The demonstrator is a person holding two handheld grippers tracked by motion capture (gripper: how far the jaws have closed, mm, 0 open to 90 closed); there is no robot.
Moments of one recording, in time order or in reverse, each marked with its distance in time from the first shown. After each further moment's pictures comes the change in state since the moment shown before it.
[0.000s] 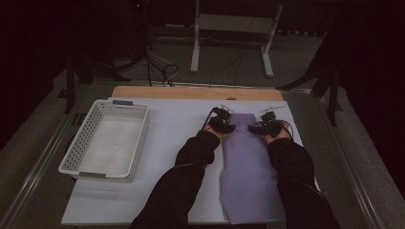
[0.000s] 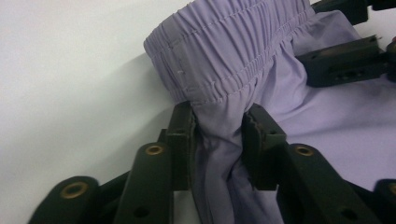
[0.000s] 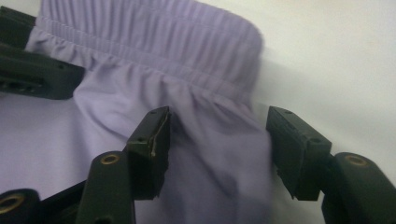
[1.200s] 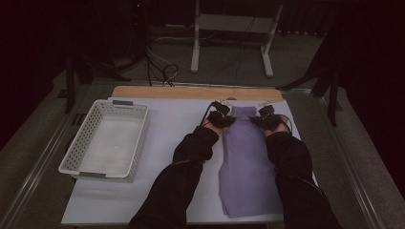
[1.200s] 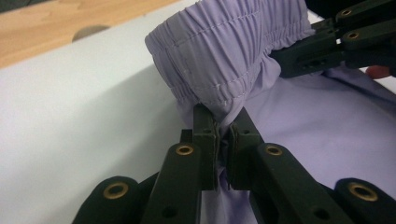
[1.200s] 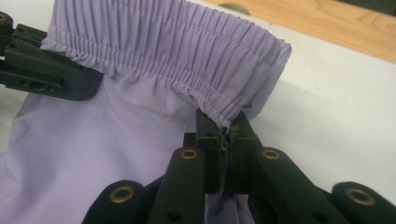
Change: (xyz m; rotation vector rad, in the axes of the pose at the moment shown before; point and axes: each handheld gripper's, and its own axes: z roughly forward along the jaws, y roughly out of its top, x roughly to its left) left arm 0.004 0.017 -0.021 -0.119 -0.048 0.043; right arm 0.014 0.027 -0.018 -0.062 -0.049 -0.038
